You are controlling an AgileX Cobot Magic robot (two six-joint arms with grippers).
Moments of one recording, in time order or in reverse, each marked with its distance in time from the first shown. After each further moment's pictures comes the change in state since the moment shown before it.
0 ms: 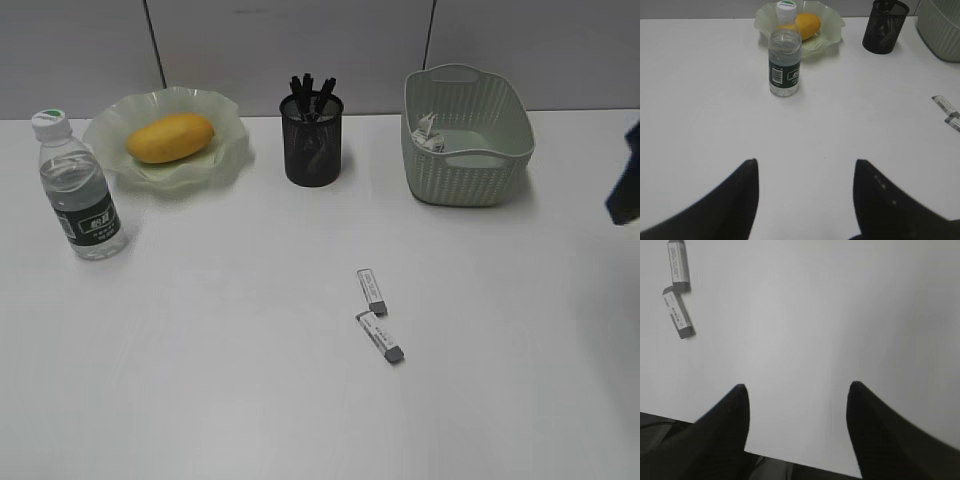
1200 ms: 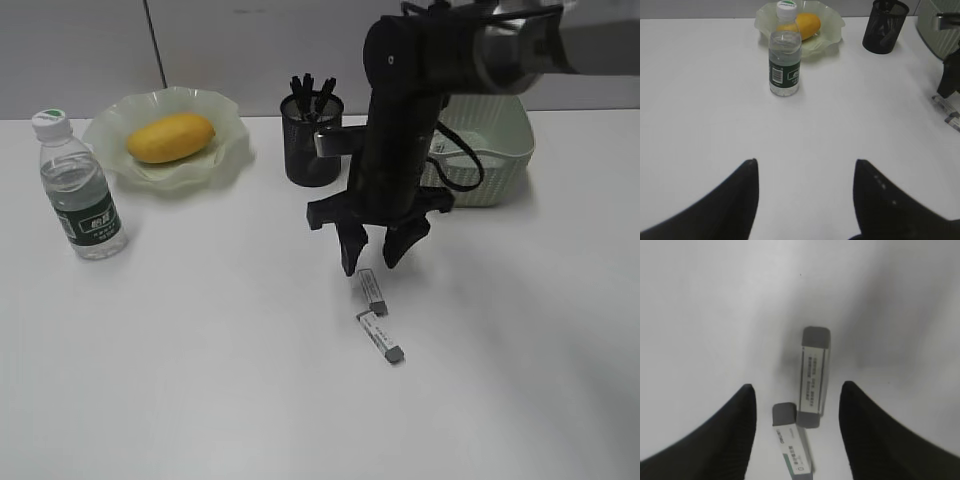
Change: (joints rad) left arm 0.000 0.000 0.000 0.000 0.000 0.000; right arm 0.464 0.833 -0.596 -0.052 0.000 0.335
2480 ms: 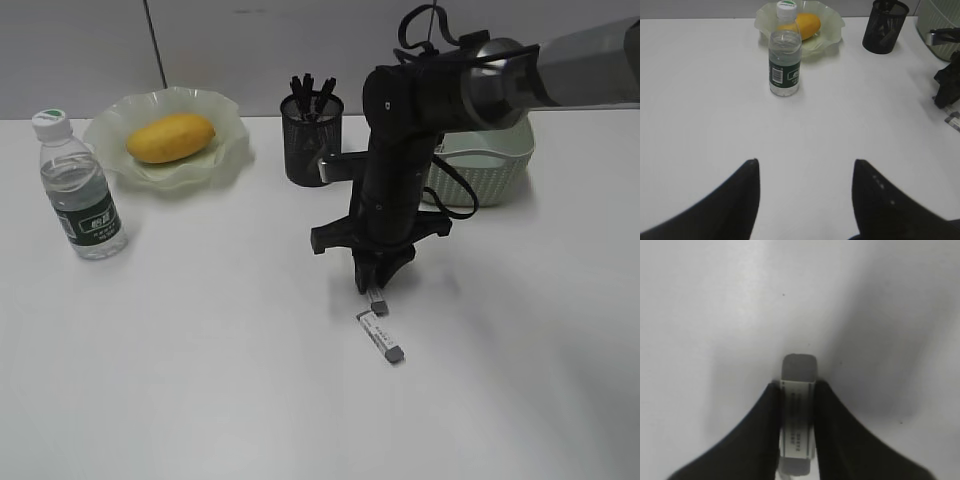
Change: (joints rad) left arm 0.000 0.000 0.000 0.000 0.000 0.000; right arm 0.000 0.046 0.071 -0.024 -0.135 0.027
